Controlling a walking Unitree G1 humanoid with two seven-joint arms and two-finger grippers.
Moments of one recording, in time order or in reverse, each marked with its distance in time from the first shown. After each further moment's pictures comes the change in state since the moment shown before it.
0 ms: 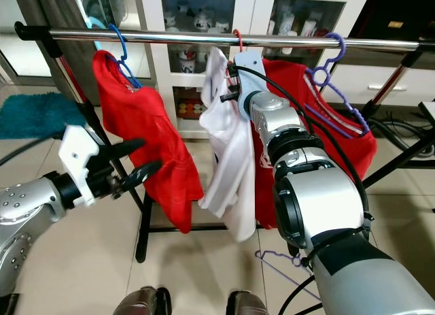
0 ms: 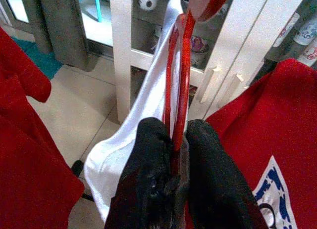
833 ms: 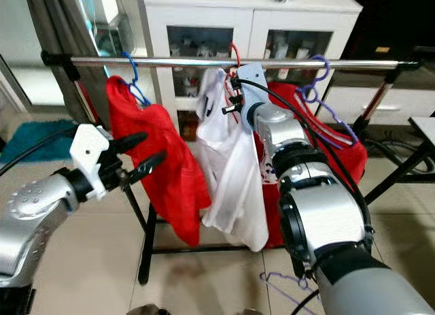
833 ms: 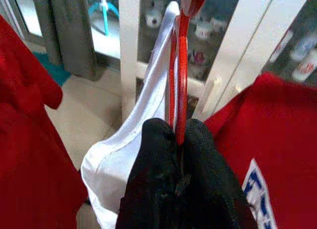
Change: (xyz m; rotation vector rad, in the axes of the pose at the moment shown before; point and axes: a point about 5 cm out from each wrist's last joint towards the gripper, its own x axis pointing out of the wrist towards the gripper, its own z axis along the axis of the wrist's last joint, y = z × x) left arm 0.009 0.013 -0.016 0.075 0.061 0.081; right arm -0.002 -0.002 -0.026 0.008 0.065 0.021
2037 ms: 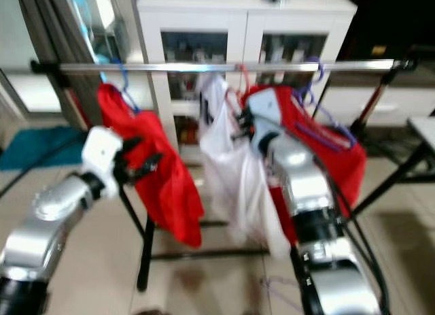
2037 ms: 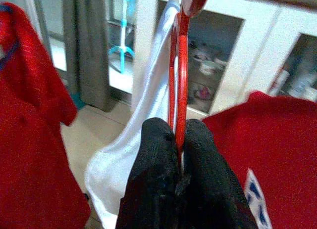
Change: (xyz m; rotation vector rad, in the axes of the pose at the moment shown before) left arm 0.024 -0.003 -0.018 -0.029 0.007 0.111; right arm -0.049 -0.005 -0.038 -0.048 -0.180 0.076
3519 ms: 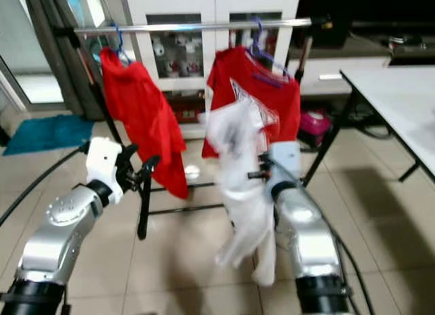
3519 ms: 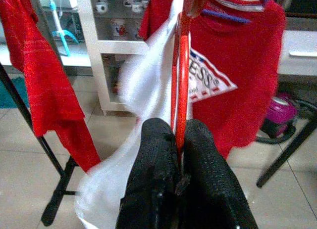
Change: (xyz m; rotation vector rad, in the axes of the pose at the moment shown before) left arm -0.001 0.010 -0.034 -0.104 0.089 0.215; right arm -0.050 0.023 -0.066 0.177 0.087 -0.232
